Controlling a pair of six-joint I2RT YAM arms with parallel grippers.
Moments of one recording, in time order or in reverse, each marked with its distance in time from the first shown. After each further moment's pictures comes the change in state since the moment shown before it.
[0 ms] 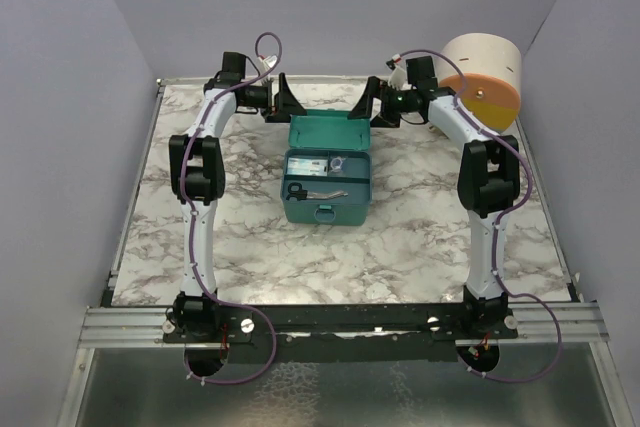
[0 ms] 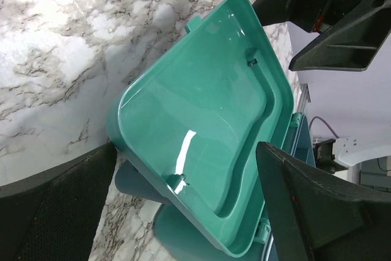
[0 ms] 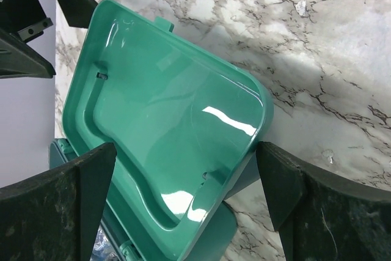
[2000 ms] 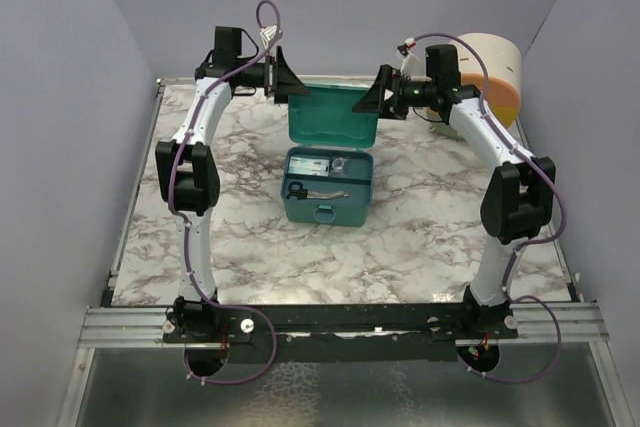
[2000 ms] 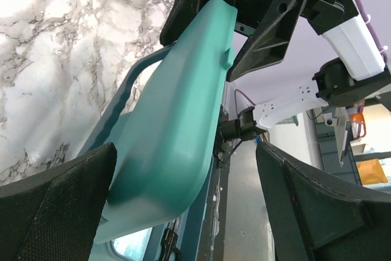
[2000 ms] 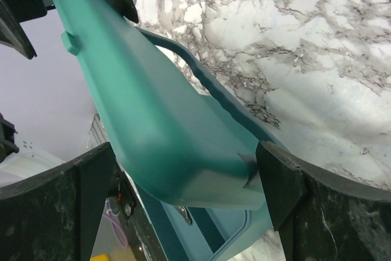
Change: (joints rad) left arm -0.031 -0.218 -0.045 0.076 0.270 -0.172; right arm -0.003 -0.299 -0.170 0.034 -0.146 0.024
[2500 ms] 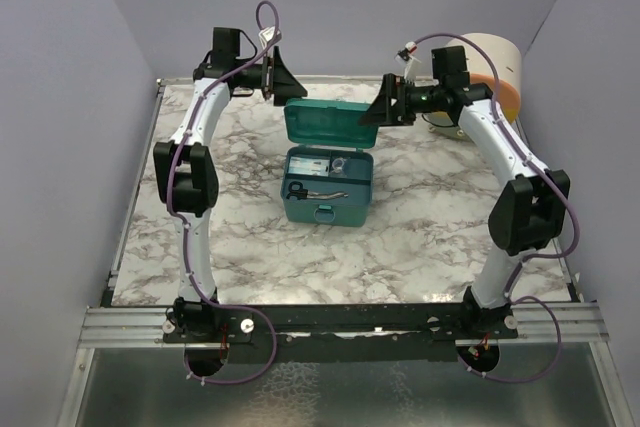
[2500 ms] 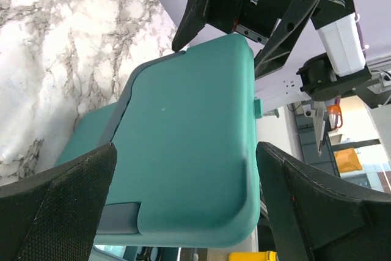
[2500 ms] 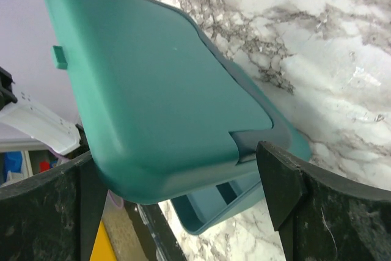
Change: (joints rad) left arm 0.008 -0.018 -0.028 0.005 0.068 -0.023; right arm 0.000 -0.097 -0.010 -0.188 -0.053 -0.161
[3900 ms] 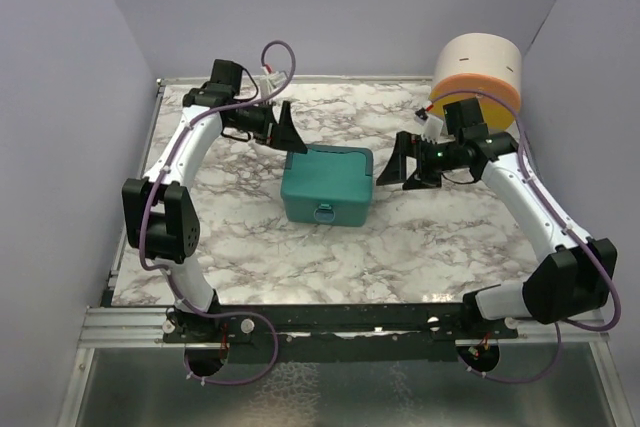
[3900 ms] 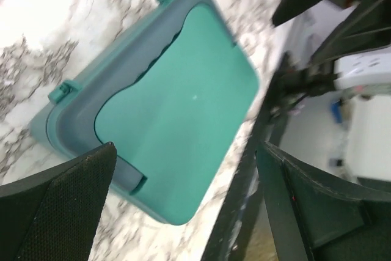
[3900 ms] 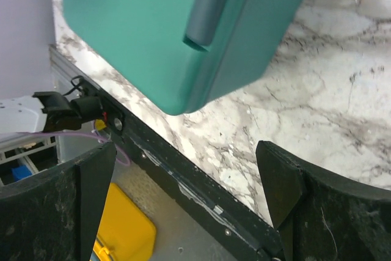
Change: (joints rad) left arm -0.036 -0.471 -0.539 -0.273 -0.329 0.471; right arm 0.023 -0.456 -0.445 -0.256 0.215 0.035
